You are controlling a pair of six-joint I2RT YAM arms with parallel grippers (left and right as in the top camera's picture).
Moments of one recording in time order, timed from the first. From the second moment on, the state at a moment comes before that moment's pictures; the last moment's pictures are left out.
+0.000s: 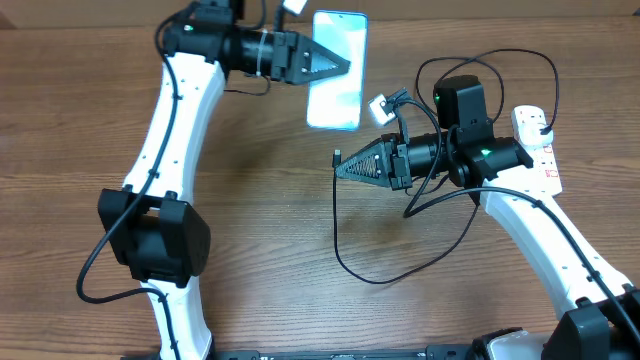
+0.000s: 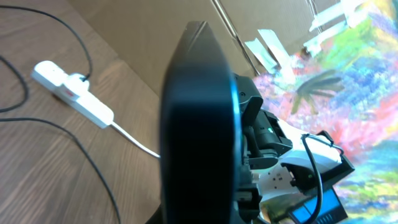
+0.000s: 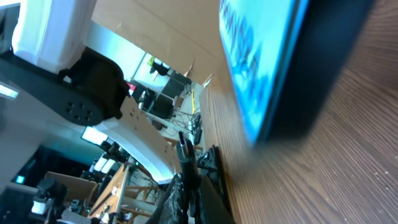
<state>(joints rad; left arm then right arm) -0.21 2.09 2.10 -0.93 1.53 -0.04 0.28 1.51 1.14 -0.41 -1.35 0.18</state>
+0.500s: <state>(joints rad) -0.22 2.09 2.10 -0.92 1.53 -0.10 0.27 1.51 1.14 -0.33 -1.27 0.28</state>
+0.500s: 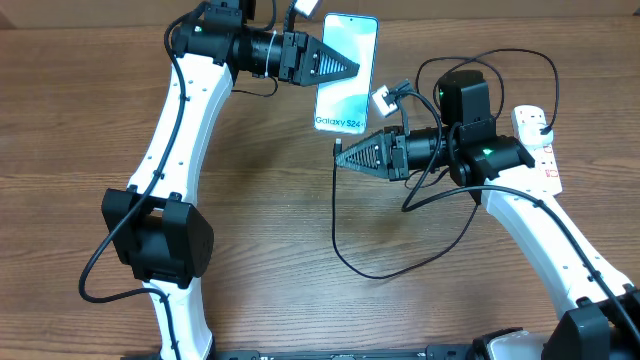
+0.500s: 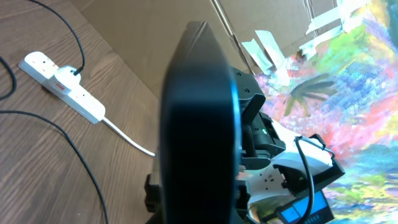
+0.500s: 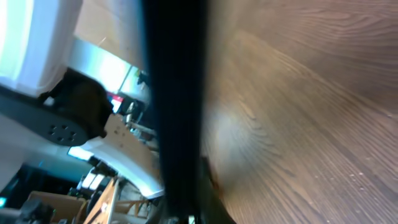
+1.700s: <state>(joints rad) -0.22 2.09 2.10 -0.97 1.43 -0.19 0.27 1.51 1.14 -0.23 -1.25 0.48</state>
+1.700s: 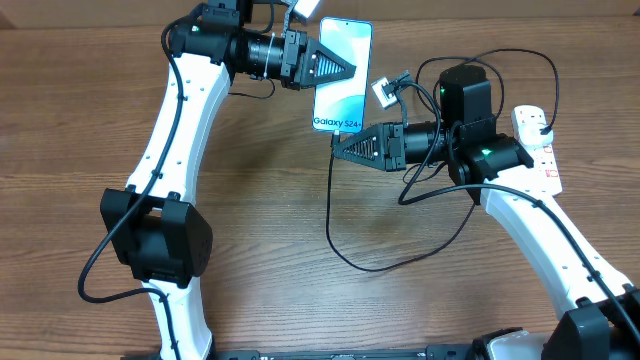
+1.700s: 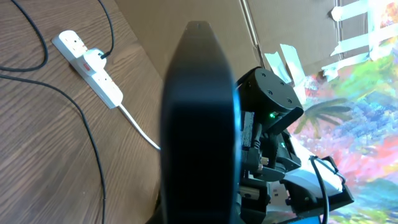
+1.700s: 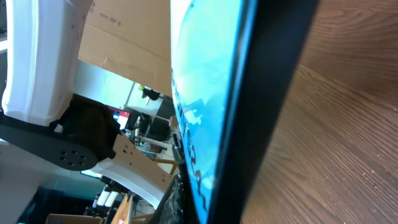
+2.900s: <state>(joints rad) 0.15 2.09 2.10 -1.05 1.06 -0.31 0.41 1.61 1.50 -0.87 -0.50 0.47</state>
